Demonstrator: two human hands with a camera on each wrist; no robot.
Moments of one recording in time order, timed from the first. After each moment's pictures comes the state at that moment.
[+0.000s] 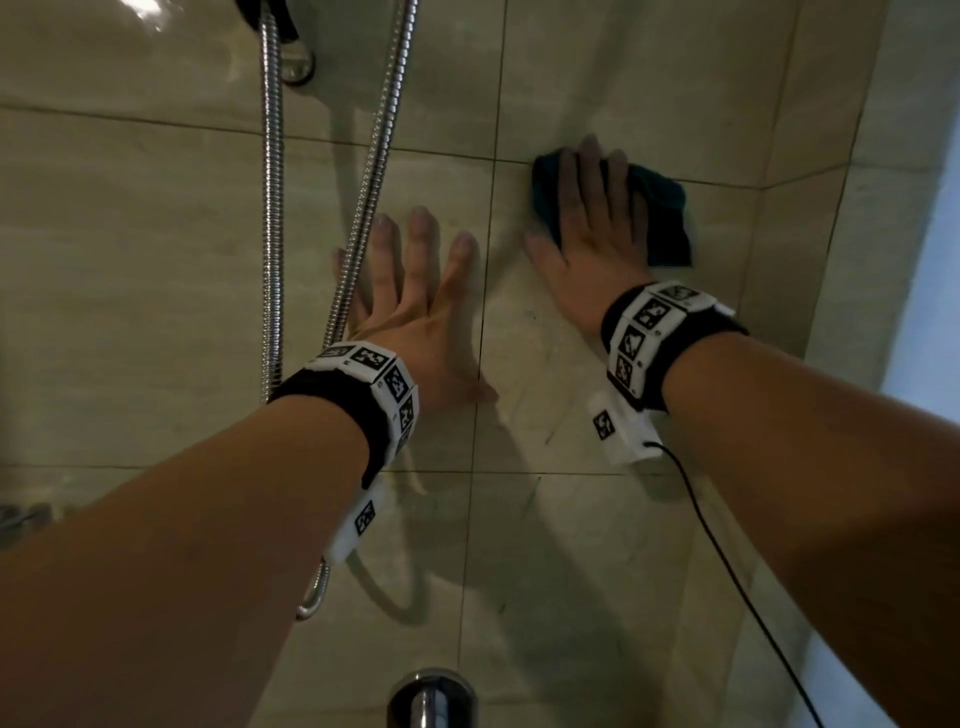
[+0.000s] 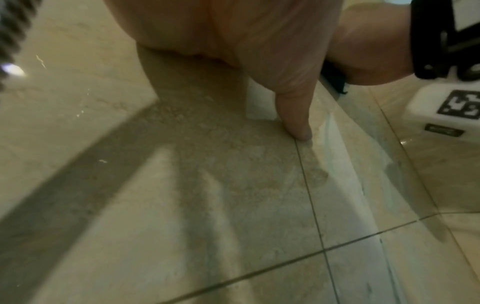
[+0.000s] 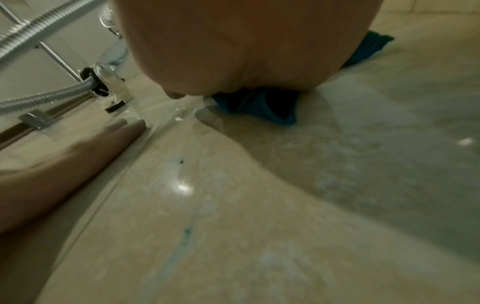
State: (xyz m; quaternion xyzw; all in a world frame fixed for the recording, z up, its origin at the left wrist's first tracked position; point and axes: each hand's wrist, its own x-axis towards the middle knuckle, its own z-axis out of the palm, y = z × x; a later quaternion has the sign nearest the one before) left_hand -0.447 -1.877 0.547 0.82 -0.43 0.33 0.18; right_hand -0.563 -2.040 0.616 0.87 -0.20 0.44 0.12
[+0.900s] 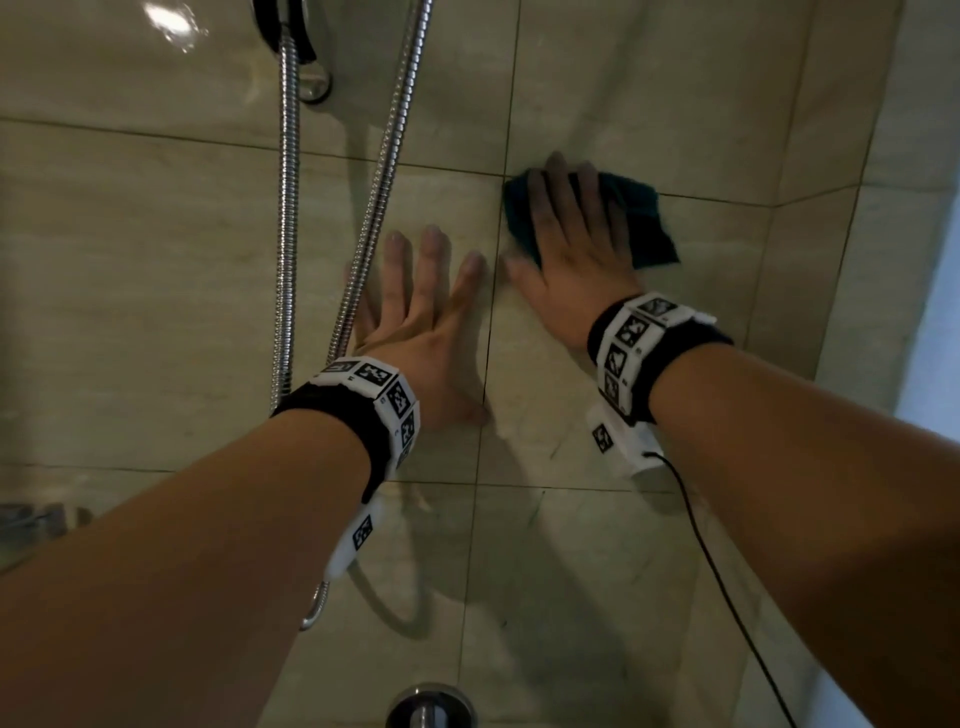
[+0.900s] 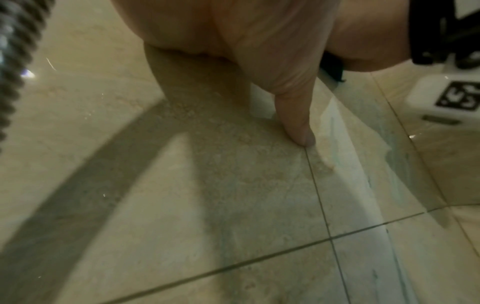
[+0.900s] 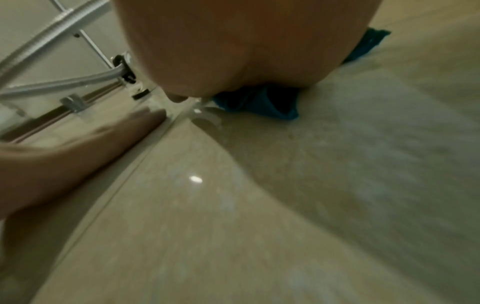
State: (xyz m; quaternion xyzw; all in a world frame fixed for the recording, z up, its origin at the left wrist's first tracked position) left_hand -0.456 -1.868 0.552 0.83 -0.45 0.29 0.17; right_hand -0.552 -2.029 0.619 0.88 -0.16 0.42 0.18
